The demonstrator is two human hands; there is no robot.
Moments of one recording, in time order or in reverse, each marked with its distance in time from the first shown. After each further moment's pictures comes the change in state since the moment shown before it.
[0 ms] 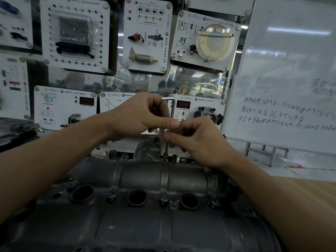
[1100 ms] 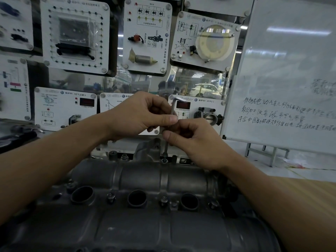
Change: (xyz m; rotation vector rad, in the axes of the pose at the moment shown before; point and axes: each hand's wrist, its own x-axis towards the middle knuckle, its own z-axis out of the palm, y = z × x) left_hand 0.000 0.001 0.000 -0.033 -0.005 0.040; right_hand 0.000 -0.002 0.005 -0.040 -0.010 -0.009
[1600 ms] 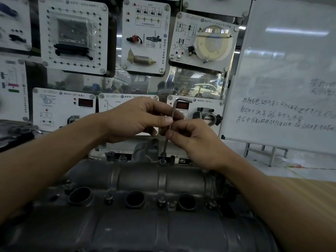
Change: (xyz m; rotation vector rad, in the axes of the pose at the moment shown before) left_hand 0.000 -0.001 -0.001 -0.098 -0.097 -0.098; right_hand 0.001 0.000 -0.003 -0.056 -0.001 0.014
